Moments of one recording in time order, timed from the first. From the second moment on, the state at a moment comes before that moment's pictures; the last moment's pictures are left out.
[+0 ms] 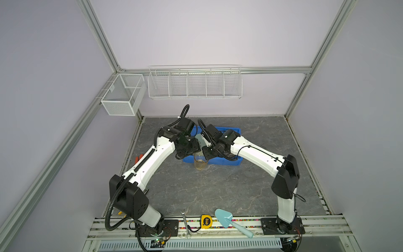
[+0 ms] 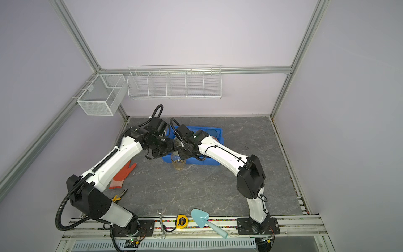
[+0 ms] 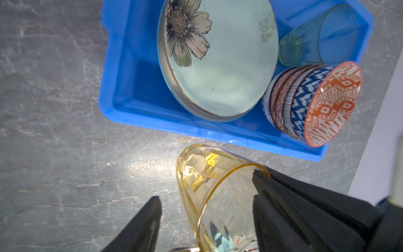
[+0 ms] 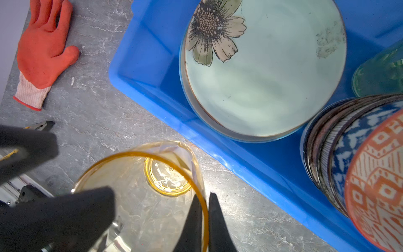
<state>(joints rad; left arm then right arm) -0.51 1.55 1.52 -1.11 0.13 -0.71 0.89 1.96 1.85 -0.99 0.02 0.42</state>
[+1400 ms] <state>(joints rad) -0.28 1.53 1.62 -1.13 0.16 -0.61 0.52 1.87 2.16 -1.12 -0.04 0.36</state>
